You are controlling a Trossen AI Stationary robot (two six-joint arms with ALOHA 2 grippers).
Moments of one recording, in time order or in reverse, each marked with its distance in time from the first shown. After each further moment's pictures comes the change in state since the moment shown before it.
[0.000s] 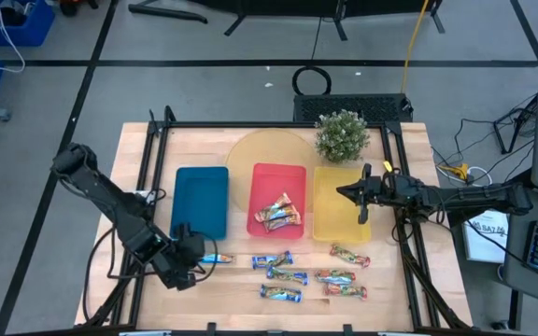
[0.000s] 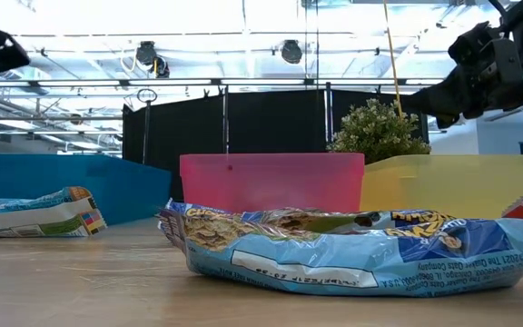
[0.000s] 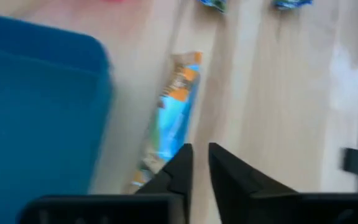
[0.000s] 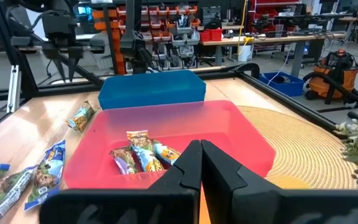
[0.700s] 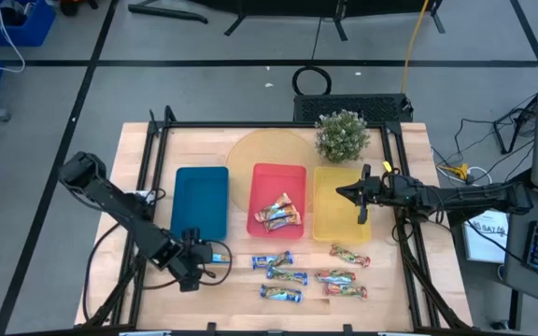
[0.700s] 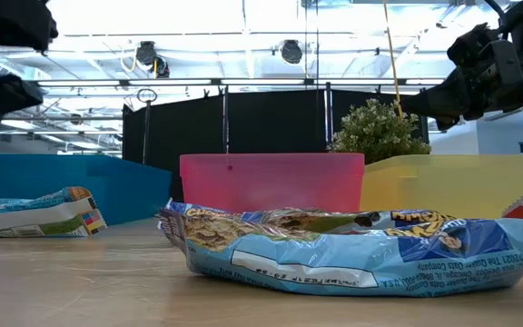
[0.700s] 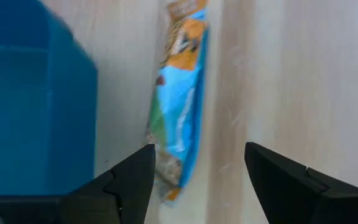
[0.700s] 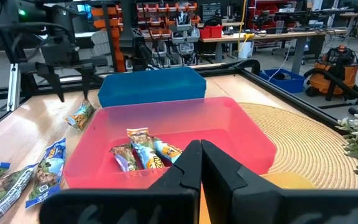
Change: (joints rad) left arm 0.058 0.148 -0.034 0.042 0.111 0.192; right arm 0.000 0.018 0.000 0.003 0.000 0.011
